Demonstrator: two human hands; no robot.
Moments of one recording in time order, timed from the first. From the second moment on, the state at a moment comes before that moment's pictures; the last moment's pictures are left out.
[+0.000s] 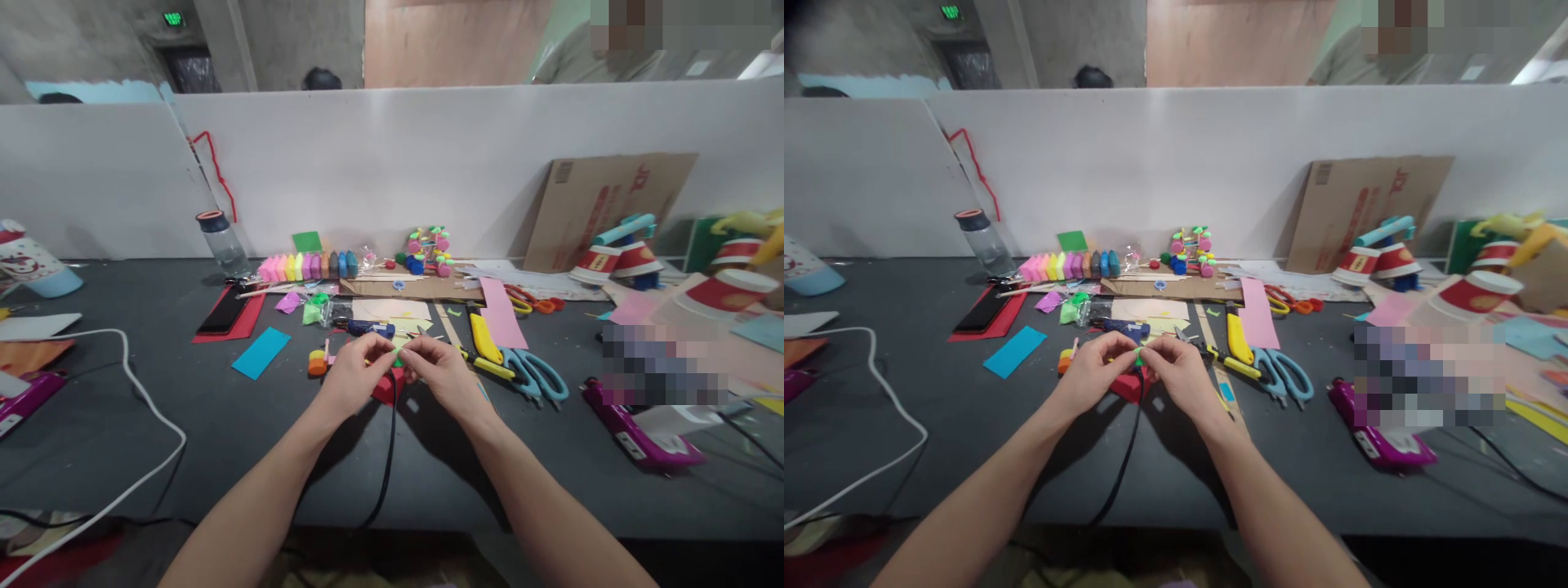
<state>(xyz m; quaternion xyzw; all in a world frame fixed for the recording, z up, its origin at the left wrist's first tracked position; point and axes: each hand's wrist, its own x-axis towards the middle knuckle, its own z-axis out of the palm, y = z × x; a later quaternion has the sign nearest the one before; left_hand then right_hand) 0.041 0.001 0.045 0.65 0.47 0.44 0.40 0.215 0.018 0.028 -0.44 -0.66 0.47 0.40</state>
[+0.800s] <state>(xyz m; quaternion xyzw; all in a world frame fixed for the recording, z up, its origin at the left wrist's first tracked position) 0.039 0.004 0.047 0.62 0.47 0.45 0.43 0.215 0.017 0.029 -0.43 -0.64 0.49 0.40</state>
